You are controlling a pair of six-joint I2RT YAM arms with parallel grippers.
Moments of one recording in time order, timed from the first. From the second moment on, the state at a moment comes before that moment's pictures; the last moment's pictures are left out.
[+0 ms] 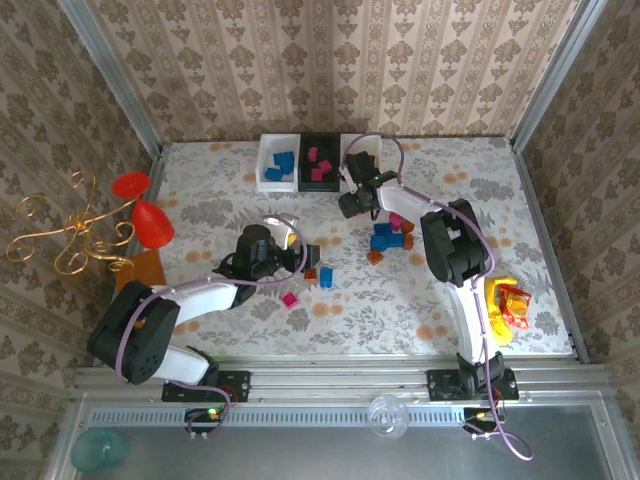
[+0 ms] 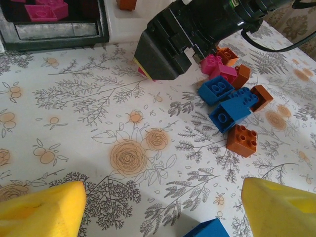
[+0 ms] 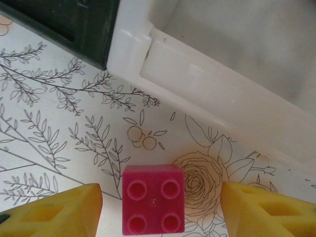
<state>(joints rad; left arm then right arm) -0.60 1.41 0.53 0.46 0.23 -0.25 0.41 2.25 1.76 -0.53 0.12 -0.03</state>
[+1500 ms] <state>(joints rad) -0.56 1.25 0.45 0.48 0.00 -0.24 0.43 2.40 2.12 -0.19 -0.08 0.13</state>
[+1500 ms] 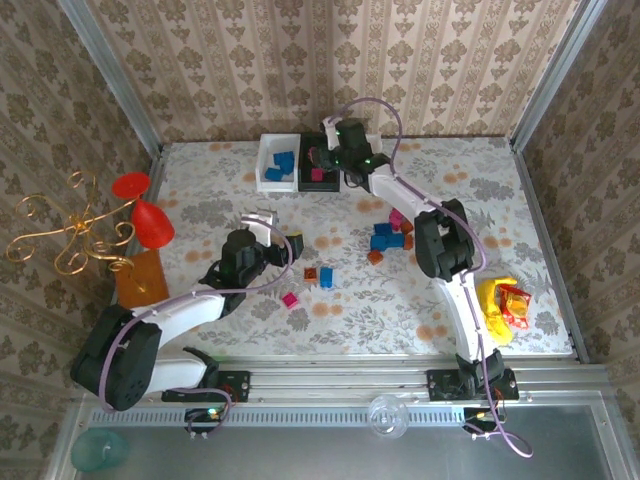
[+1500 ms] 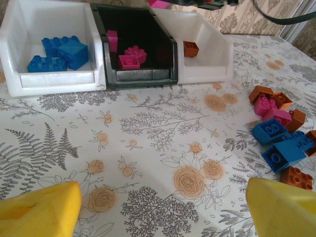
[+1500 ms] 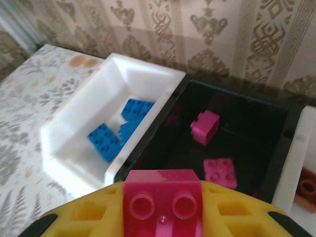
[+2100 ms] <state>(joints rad) -0.55 1.25 0.45 0.48 0.00 -0.24 0.43 2.66 2.46 -0.32 0.03 0.09</state>
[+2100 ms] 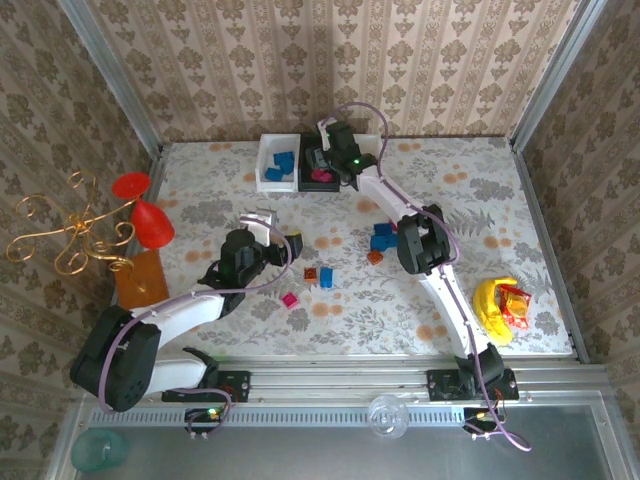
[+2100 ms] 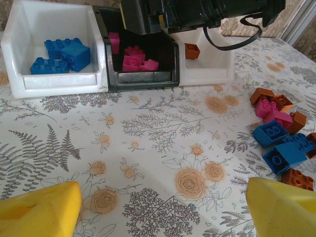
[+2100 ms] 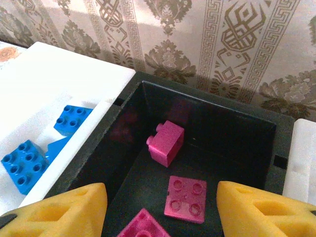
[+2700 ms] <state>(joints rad) -0.55 1.26 0.56 0.29 0.12 -0.27 0.47 1.69 1.16 -0.06 -0.08 0.19</state>
